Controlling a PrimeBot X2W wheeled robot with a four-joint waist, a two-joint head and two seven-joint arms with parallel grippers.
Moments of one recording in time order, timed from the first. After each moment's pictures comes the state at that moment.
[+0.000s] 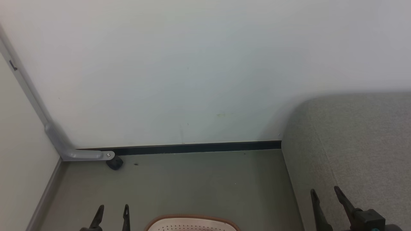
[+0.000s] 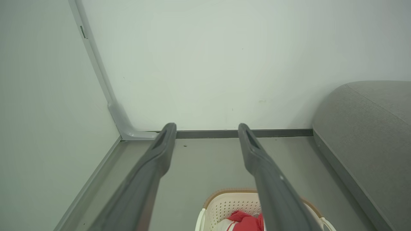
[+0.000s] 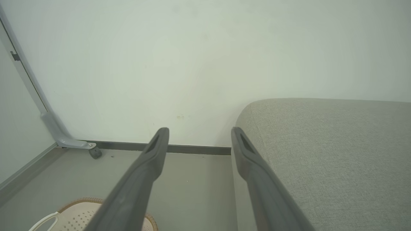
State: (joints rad) left arm -0.05 0.16 -0.24 0.38 -0.35 0.11 -0.24; right arm -0.09 -0.26 0.33 0.30 0.35 -0.10 -0.24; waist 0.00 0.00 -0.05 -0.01
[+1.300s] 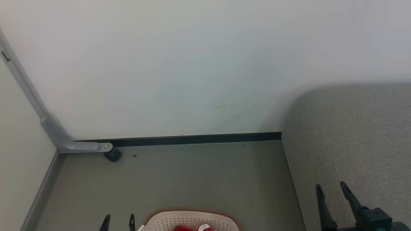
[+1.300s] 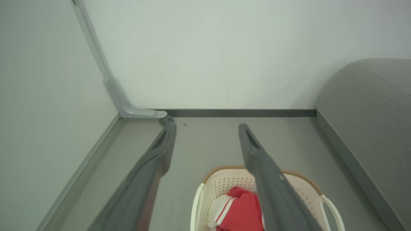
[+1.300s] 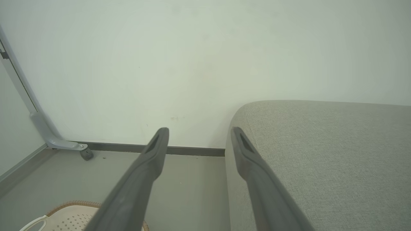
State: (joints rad) left arm -0.06 0.13 -0.23 0.46 -0.33 0.11 -0.25; right arm -0.07 -0.25 0.29 0.26 0.30 -0.11 -0.25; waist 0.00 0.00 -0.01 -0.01
